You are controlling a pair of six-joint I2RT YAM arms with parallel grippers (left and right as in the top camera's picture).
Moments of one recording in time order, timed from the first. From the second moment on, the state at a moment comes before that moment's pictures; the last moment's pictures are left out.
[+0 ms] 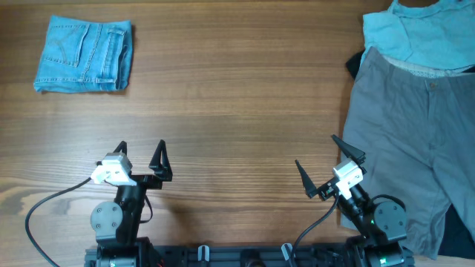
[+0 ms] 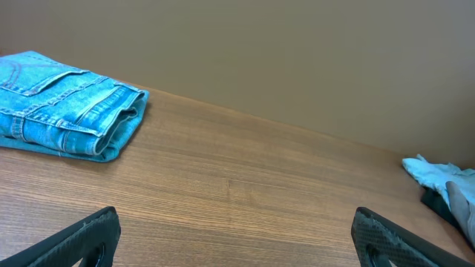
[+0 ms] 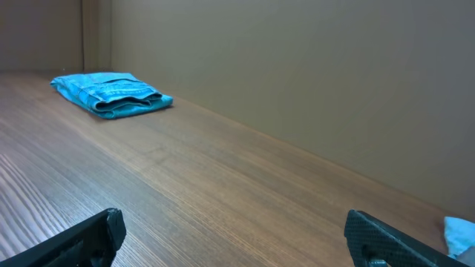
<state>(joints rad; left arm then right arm) 0.07 0.01 0.01 -0.06 0.18 -0.32 0.21 0.01 0.02 0.01 -0.36 -0.20</state>
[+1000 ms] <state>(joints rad) 0.07 0.01 0.01 -0.06 0.19 -0.34 0.21 0.01 0.02 0.01 -0.35 -0.20</state>
